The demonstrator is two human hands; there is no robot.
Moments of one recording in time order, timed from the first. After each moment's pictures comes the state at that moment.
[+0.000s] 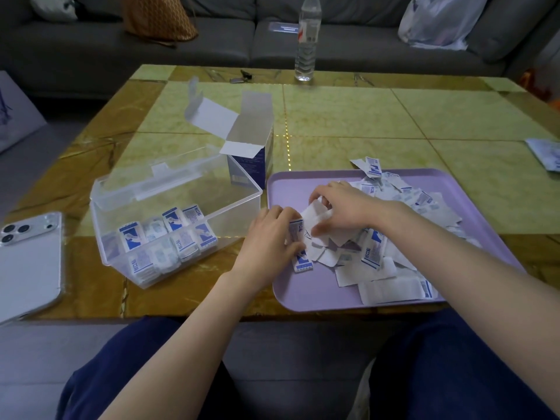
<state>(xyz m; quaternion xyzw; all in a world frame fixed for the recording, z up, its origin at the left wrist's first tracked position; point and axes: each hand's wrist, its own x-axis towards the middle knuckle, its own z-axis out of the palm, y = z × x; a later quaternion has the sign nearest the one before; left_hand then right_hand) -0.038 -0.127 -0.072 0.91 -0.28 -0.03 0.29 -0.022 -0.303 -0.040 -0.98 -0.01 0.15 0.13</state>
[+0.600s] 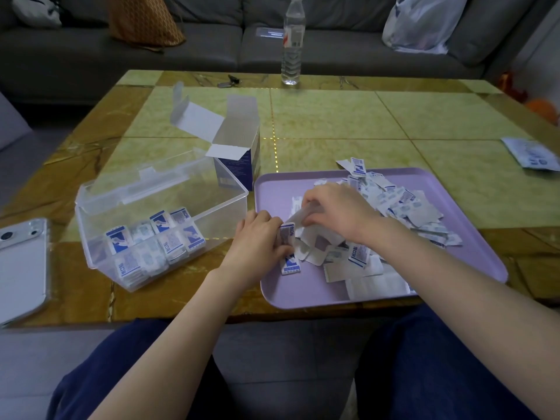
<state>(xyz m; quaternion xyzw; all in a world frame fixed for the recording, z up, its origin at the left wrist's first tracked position) -0.036 -0.128 -0.070 0.94 -0.29 -0.05 0.18 -0.051 -0.297 -0.030 -0.99 -0.04 -0.01 0.13</state>
